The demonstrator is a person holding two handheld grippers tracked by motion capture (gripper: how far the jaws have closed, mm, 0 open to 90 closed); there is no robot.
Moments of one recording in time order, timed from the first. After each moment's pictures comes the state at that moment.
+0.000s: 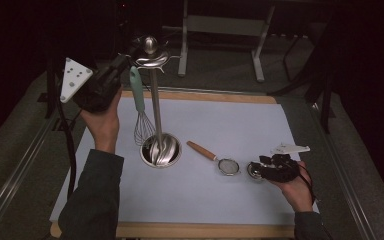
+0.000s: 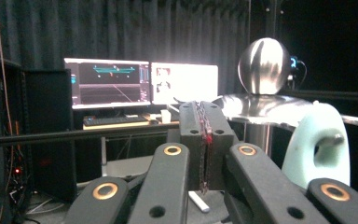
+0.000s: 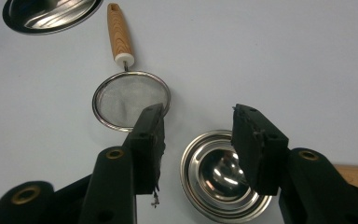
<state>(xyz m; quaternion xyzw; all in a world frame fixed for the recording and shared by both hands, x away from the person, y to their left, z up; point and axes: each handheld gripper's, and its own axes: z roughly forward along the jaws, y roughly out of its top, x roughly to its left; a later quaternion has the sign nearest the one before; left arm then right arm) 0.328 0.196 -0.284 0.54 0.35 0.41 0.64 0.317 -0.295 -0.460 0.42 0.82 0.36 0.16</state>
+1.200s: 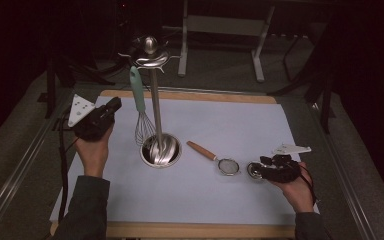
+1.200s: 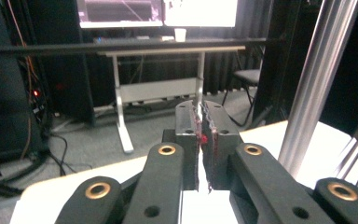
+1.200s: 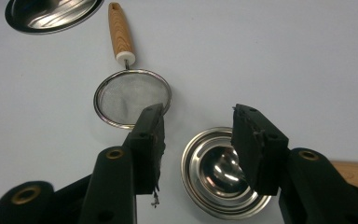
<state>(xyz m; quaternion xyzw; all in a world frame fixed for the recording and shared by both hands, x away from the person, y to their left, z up) 0.327 0.231 -0.385 0.62 0.43 0.36 0.55 0.315 -0.297 -0.460 0.42 0.82 0.36 0.16</state>
